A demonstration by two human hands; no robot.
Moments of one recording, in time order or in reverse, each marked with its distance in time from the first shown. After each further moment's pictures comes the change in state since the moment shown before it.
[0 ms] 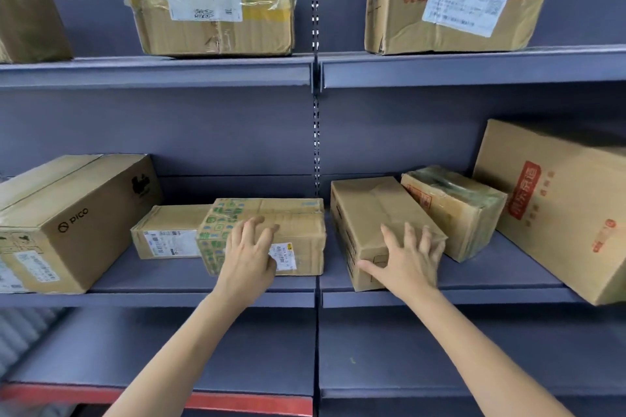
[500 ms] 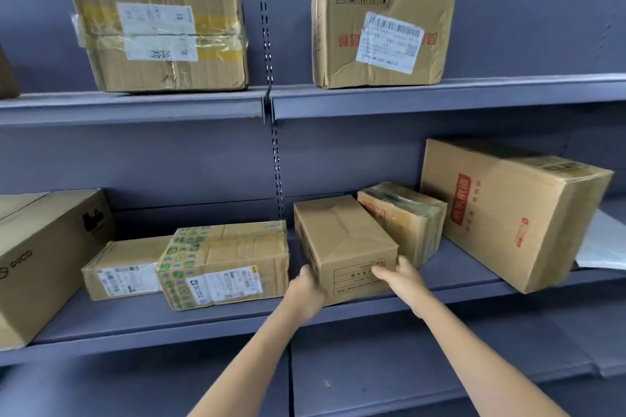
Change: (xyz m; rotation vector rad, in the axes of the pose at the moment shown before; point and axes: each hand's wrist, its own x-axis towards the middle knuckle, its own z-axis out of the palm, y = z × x) left_hand 0.022 0.130 0.028 -0.714 -0.659 -0.376; right_hand -0.009 0.066 -0.002 1.018 -0.107 0.332
